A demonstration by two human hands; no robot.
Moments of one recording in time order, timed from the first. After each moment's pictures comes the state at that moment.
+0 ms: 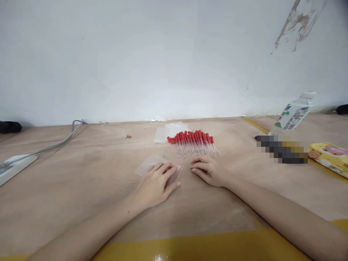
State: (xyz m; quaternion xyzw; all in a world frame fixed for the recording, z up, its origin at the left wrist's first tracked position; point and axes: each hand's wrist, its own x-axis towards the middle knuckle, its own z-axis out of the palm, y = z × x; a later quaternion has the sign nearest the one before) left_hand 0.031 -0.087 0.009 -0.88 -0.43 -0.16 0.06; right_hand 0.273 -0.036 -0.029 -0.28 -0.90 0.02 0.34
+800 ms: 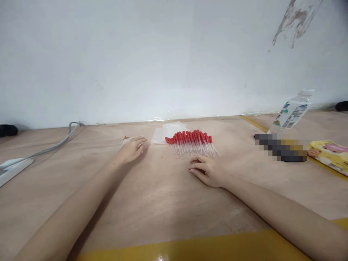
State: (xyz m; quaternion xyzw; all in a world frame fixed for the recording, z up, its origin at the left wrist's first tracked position) left_hand -0.066 0.045 0.014 -0.83 -0.51 -0.21 0.06; right_hand 0.272 -0.039 -0.024 -0.30 -0.90 0.05 0.33
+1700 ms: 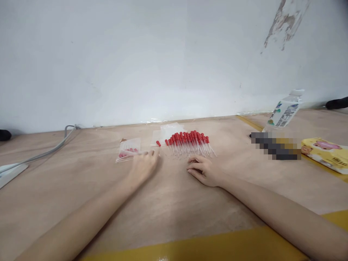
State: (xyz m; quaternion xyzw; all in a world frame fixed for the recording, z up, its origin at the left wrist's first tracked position) left_hand 0.020 -0.023 0.015 -0.79 -0.59 -0.10 0.14; right_hand 0.272 -0.038 -0.024 -0.30 -0.90 0.04 0.33
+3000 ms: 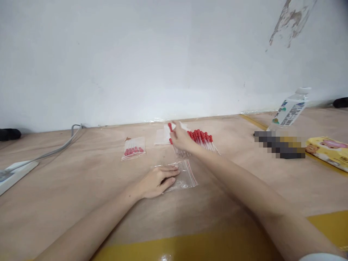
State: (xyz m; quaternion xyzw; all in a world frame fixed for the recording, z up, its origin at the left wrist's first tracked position) left_hand 0.018 -0.059 0.002 -0.93 -0.30 -0.15 -0.13; right_hand 0.176 0.038 0.040 -0.48 -0.78 0.14 0.38
